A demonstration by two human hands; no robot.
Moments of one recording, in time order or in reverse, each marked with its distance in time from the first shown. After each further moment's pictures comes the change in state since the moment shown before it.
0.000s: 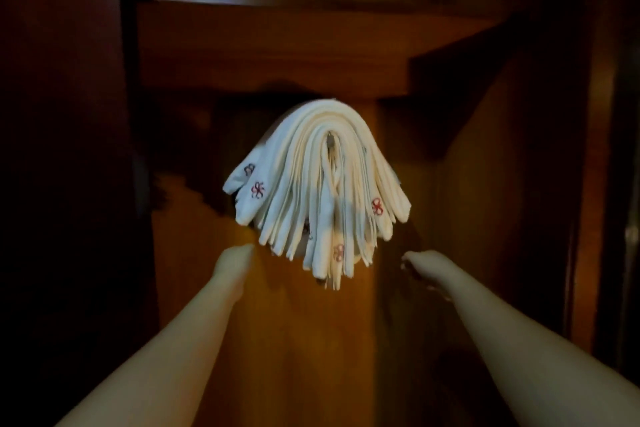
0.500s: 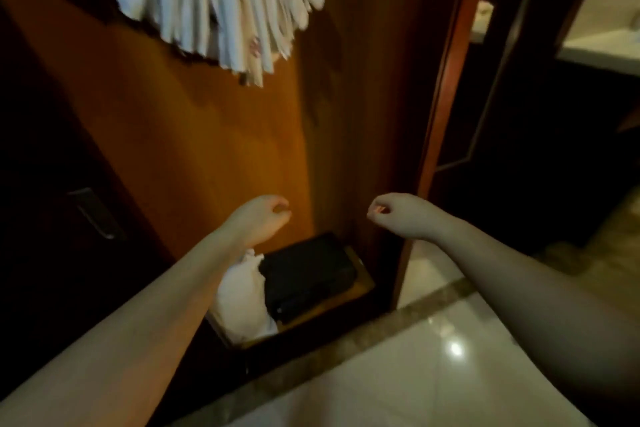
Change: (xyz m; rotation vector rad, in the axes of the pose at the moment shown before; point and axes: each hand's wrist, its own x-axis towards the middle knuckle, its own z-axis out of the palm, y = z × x) left_hand -0.207 -0.191 0.014 0.924 -0.700 0.205; right_hand -0.261 0.231 0.010 -0.617 -0.249 -0.182
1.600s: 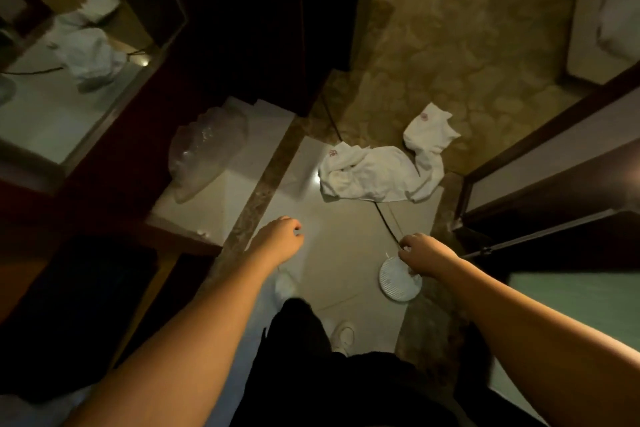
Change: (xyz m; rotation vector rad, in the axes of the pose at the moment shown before) left_hand 0.164 0.371 0.604 0.417 -0.842 0.377; right_hand -0.280 0.608 0.077 0.296 -0.315 1.115
